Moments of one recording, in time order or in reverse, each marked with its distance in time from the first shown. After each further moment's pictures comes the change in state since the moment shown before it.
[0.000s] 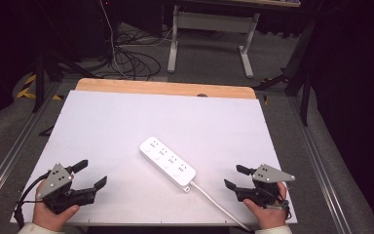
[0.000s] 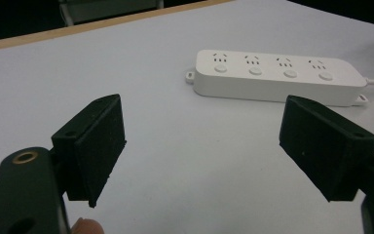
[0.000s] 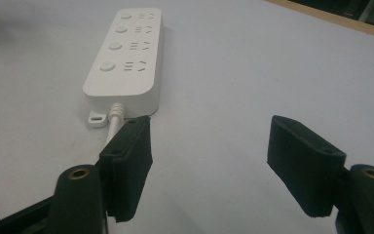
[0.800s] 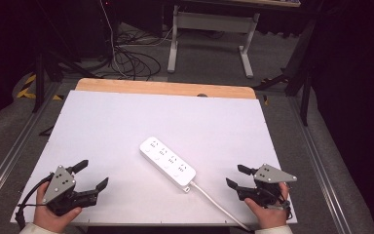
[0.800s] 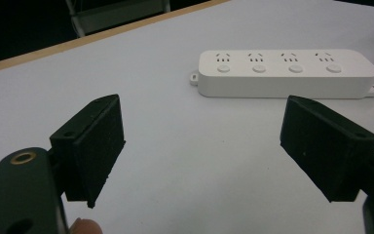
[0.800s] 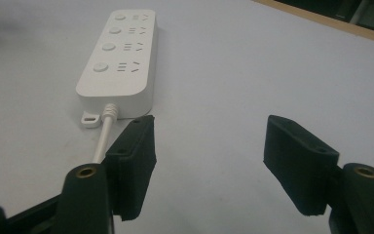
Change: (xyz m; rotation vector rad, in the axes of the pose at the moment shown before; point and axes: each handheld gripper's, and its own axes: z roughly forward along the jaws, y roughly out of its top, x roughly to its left) left arm -0.008 0.001 -0.001 0.001 0.033 0.069; right arm -0.001 0.000 -0.003 -0.004 -0.021 -0.002
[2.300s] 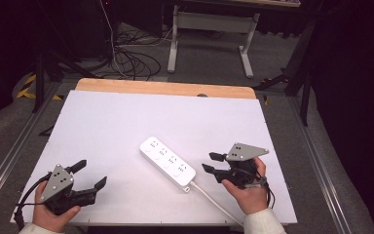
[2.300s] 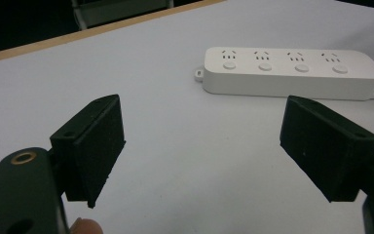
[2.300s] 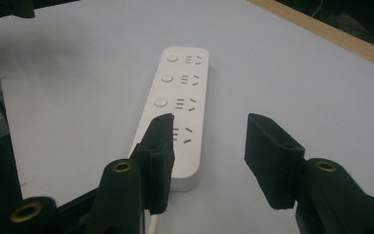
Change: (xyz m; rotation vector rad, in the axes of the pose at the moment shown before) left arm 0.003 -0.001 0.000 0.010 0.011 -0.021; right arm 0.025 0.081 0.040 0.051 0.157 -0.084
